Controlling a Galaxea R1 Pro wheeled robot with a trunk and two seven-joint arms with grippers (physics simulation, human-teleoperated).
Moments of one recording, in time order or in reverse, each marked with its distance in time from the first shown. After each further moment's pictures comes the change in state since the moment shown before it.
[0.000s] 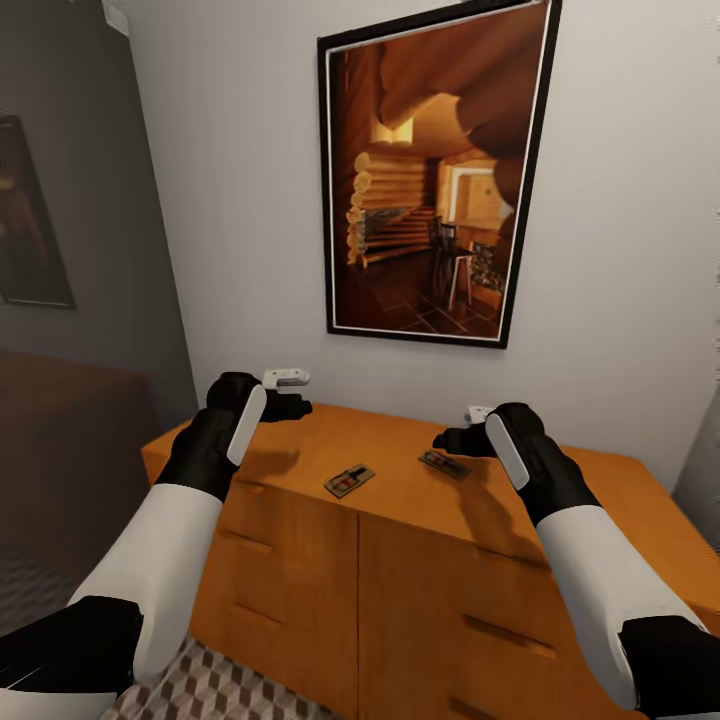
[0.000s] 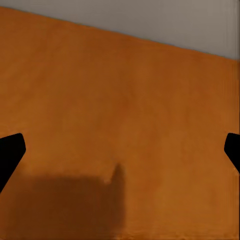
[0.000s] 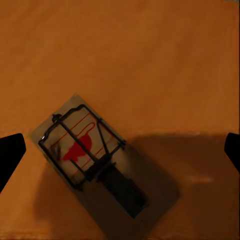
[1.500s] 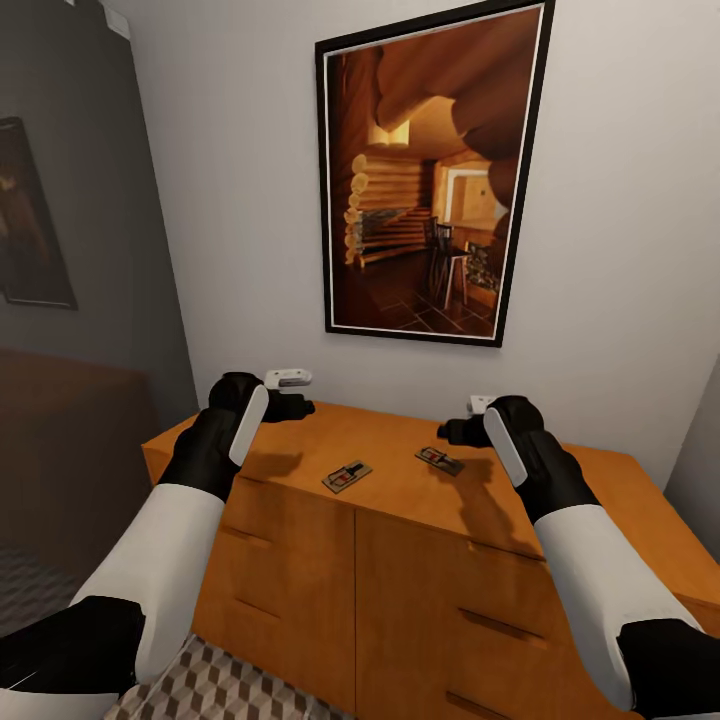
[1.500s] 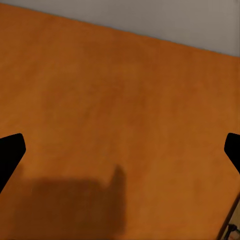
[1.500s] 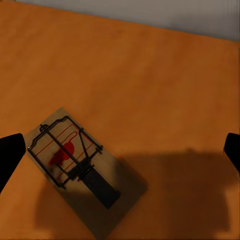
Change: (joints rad) left arm 0.000 -0.007 0.000 0.002 0.003 0.001 0.000; right arm 0.000 0.014 0.002 -0.067 0.039 0.000 -0.065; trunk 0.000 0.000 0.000
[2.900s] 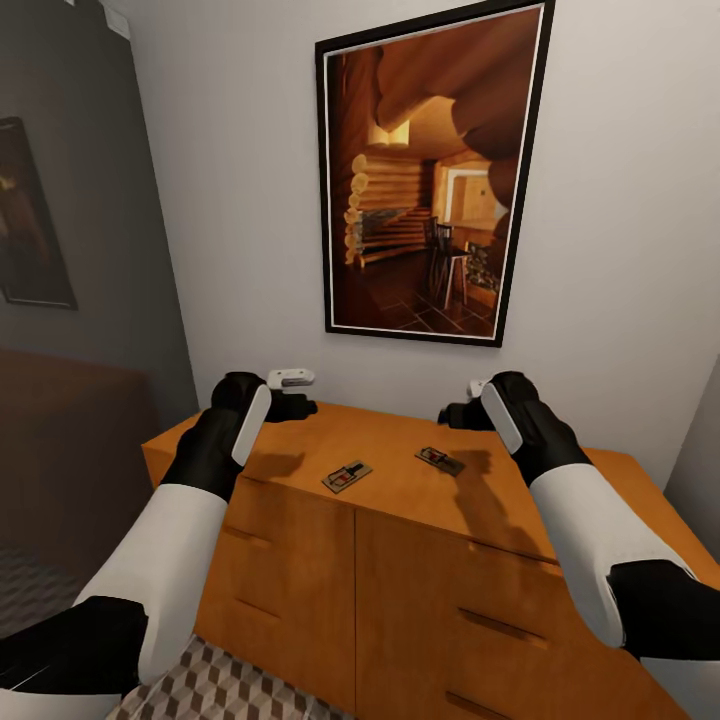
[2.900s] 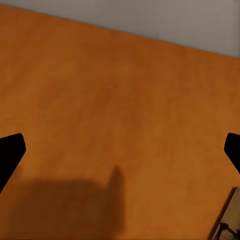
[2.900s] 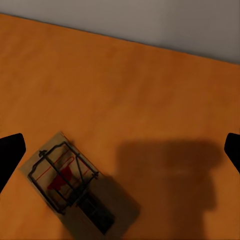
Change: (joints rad) left arm 0.000 -0.011 0.001 0.000 0.000 0.000 0.000; right arm -0.147 -0.002 0.012 0.192 -0.009 0.000 0.009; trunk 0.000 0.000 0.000
